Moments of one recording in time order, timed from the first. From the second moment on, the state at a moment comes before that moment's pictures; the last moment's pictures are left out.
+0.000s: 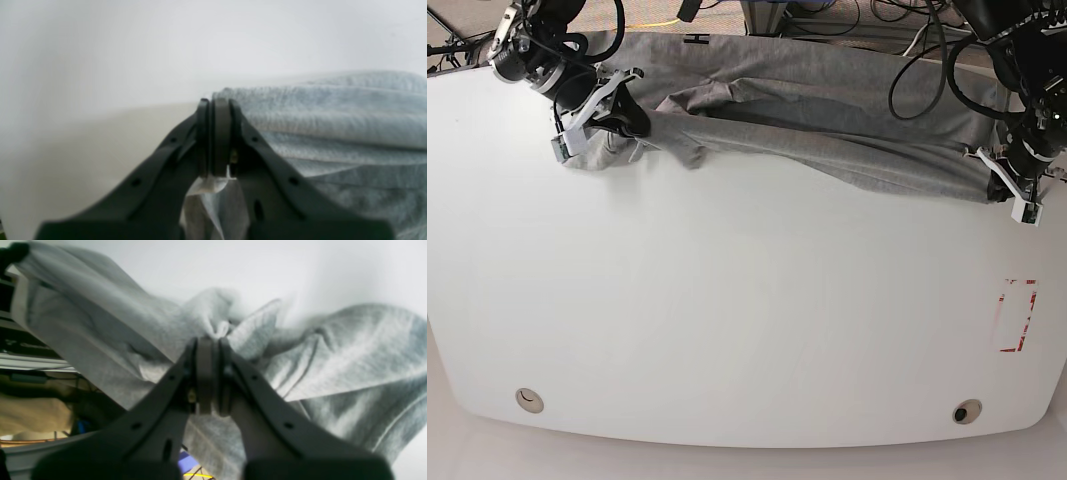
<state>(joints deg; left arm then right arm) 7.8 -14.3 -37.7 99.3 -15.9 -42.0 55.3 -25.5 3.3 33.3 113.4 55.0 40.4 -72.1</state>
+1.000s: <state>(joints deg) 11.3 -14.6 -37.0 103.8 -15.5 -42.0 55.1 -22.4 3.3 31.4 100.8 36.7 40.8 -65.7</state>
